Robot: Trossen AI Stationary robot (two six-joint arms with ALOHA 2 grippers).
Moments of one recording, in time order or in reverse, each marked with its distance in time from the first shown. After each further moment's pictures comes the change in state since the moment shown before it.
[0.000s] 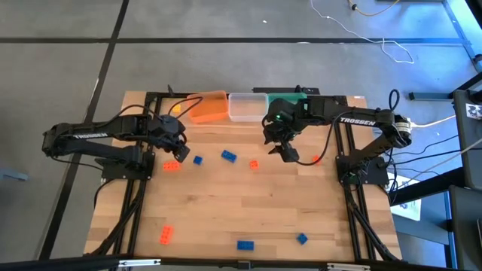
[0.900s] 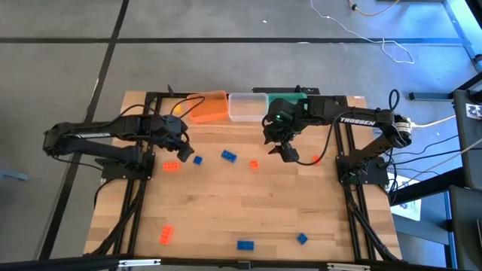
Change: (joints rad) left arm 0.001 0.038 -0.001 0.053 -0.033 0.055; right arm 0.000 0.000 0.000 0.000 0.001 0.000
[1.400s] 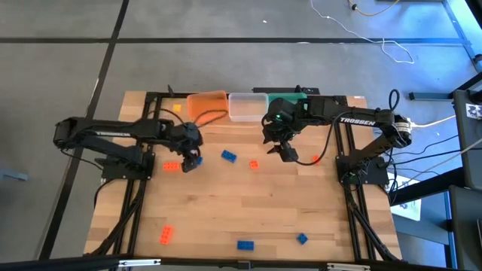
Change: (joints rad) left arm -0.056 0.239 0.000 0.079 0.007 0.540; right arm 0.000 0.000 0.000 0.023 0.000 0.000
